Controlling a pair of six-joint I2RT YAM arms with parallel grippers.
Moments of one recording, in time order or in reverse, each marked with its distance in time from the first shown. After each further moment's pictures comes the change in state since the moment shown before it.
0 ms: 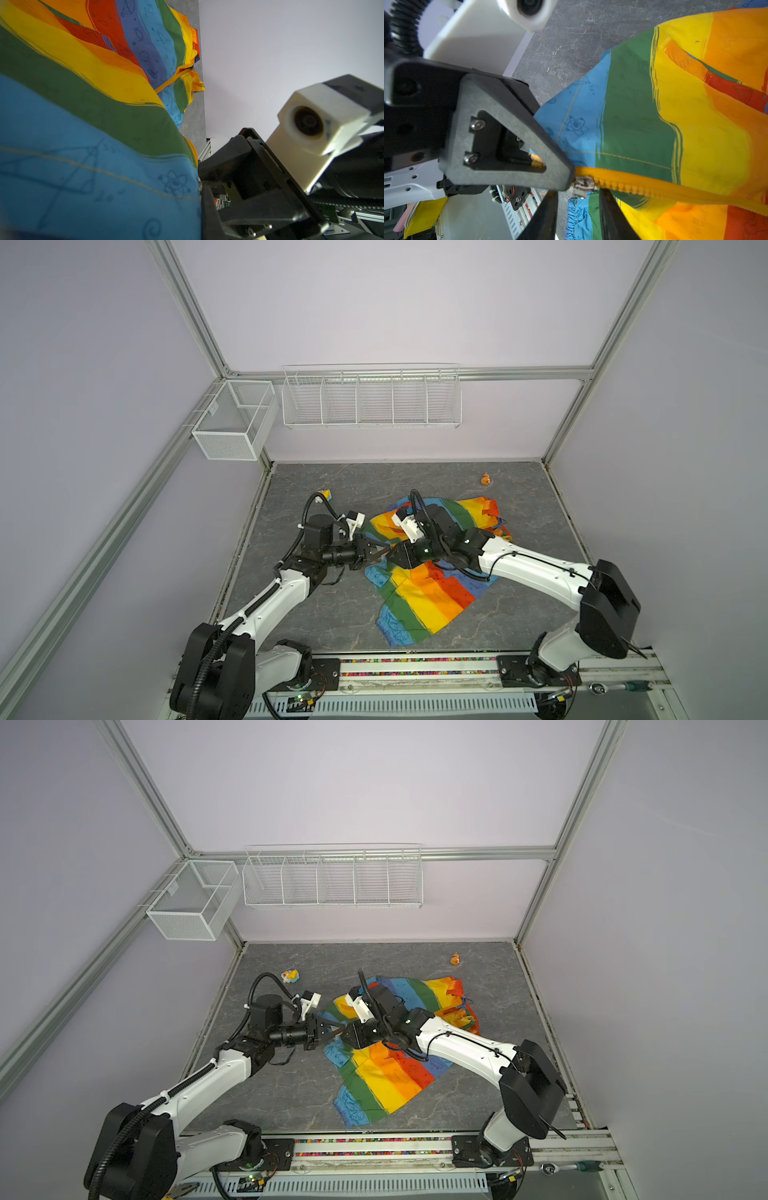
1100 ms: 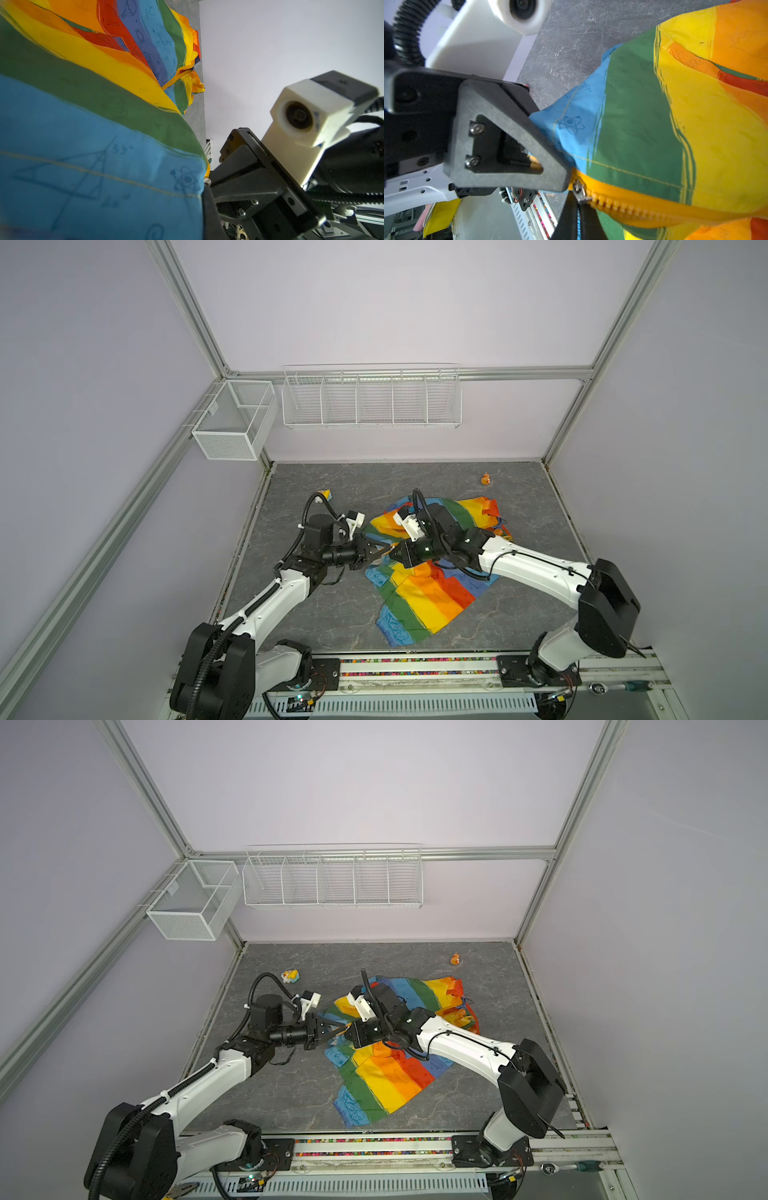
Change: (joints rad) left arm 0.001 0.000 0.000 0.003 -0.008 -0.006; right arm -0.024 -0.004 -0.020 0.030 -0.038 0.051
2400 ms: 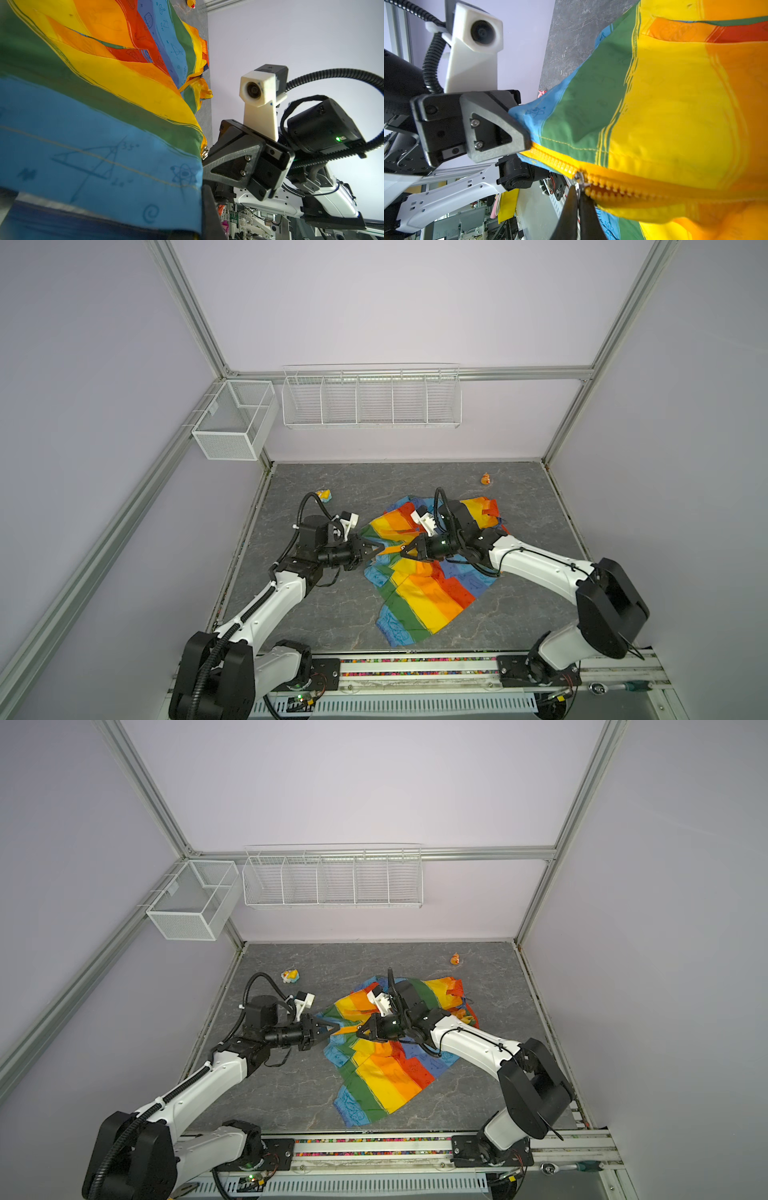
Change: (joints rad) left arm 0.047 -0.034 0.000 -0.097 -0.037 0.069; right arm -0.155 -0.016 -0.135 0.132 -0.261 0.199
